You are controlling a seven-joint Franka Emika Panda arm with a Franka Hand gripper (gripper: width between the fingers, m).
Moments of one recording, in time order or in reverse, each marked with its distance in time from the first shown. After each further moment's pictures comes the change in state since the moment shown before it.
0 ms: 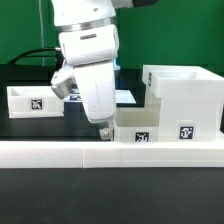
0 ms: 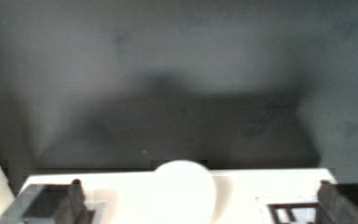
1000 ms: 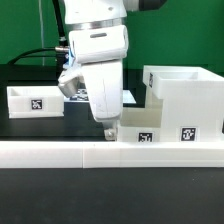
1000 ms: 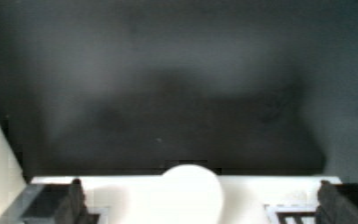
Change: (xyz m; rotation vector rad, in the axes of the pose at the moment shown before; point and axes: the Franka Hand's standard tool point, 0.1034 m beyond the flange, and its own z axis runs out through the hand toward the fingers) arm 0.004 0.004 0.000 -0.012 -0.044 0.002
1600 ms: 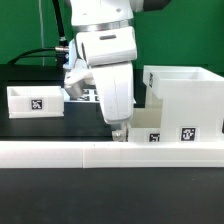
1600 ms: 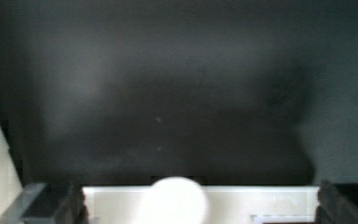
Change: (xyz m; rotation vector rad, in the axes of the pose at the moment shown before) arm 0.009 -0.002 0.003 0.016 0.003 -0.036
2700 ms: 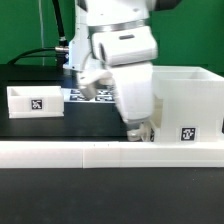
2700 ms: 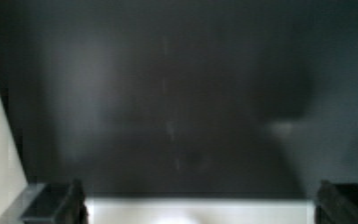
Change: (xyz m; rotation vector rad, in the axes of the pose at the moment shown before) arm 0.010 0.003 0.000 0.001 0.006 -0.037
